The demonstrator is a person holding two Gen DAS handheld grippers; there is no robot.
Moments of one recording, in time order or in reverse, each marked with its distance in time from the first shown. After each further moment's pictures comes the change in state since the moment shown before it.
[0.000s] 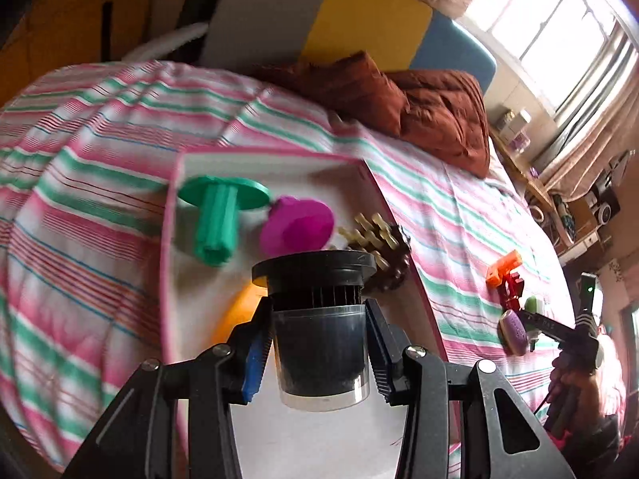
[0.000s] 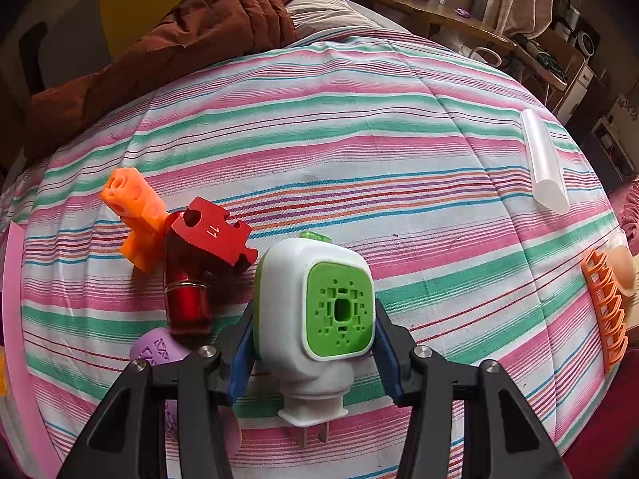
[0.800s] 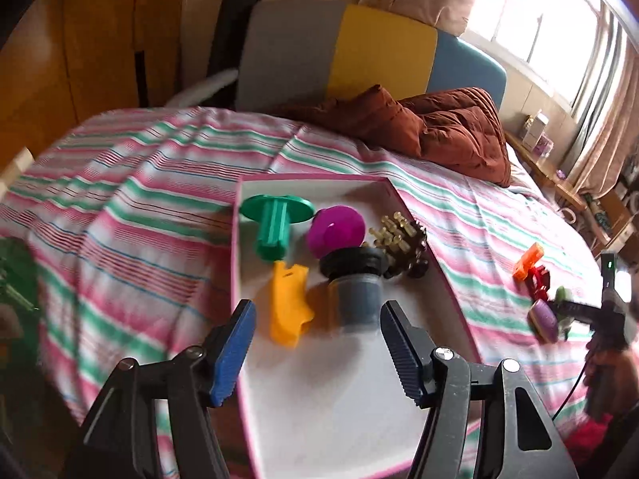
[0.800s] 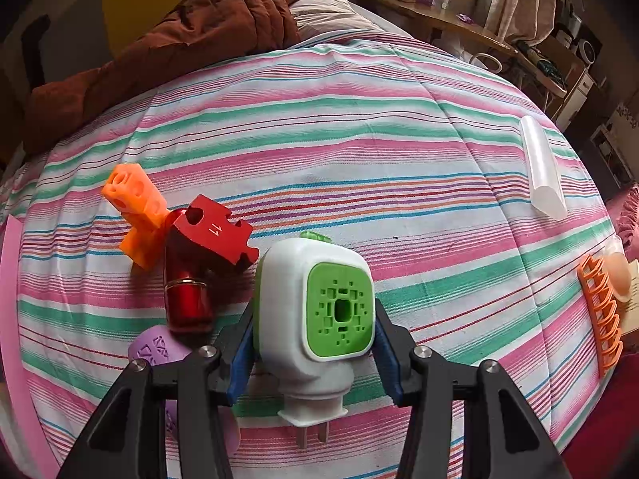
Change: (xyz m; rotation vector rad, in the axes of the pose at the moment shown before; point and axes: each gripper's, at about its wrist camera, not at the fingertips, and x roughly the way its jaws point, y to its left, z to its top) left arm -0.057 -0.007 -0.038 0.073 -0.172 0.196; right arm -0.004 0.005 -0.004 -0.027 -0.008 -0.022
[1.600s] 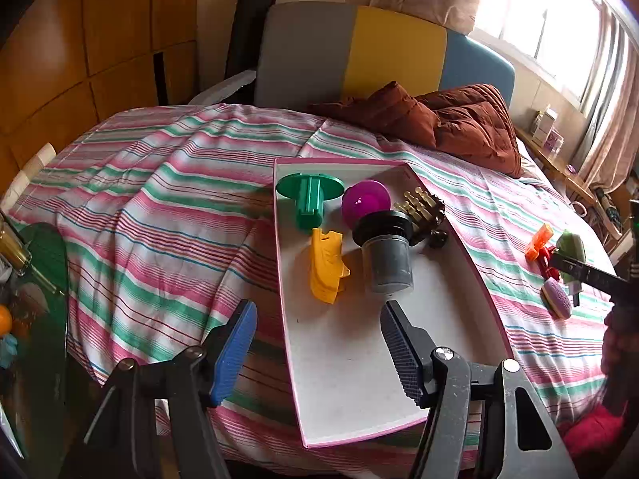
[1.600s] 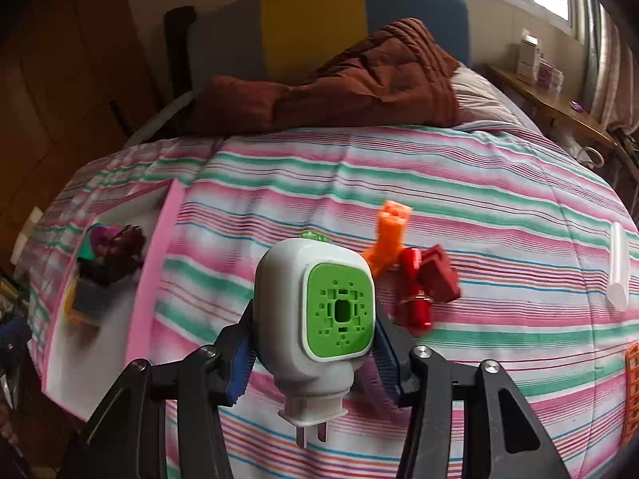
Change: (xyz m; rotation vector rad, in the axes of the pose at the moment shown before) left arm -0.021 0.020 -0.030 -0.013 -0.002 0.046; right arm -0.080 0.094 -0.031 -0.310 -0.192 0.367
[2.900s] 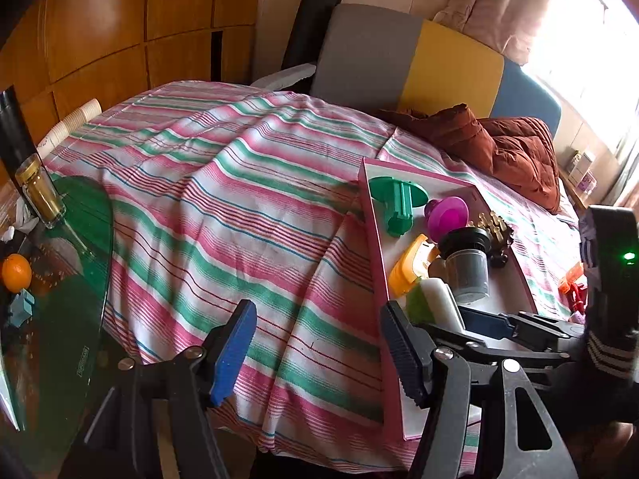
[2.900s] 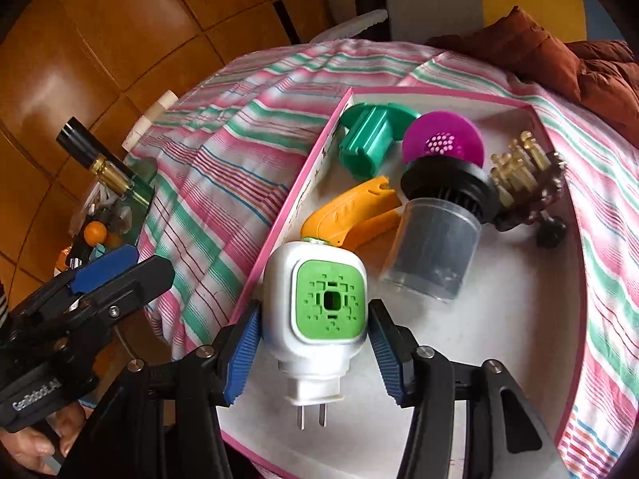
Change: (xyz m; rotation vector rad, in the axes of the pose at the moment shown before) left arm -0.006 0.069 -0.010 -0.153 -0.011 0.082; right arm 0.064 0.247 -0.033 -0.260 0.223 0.397
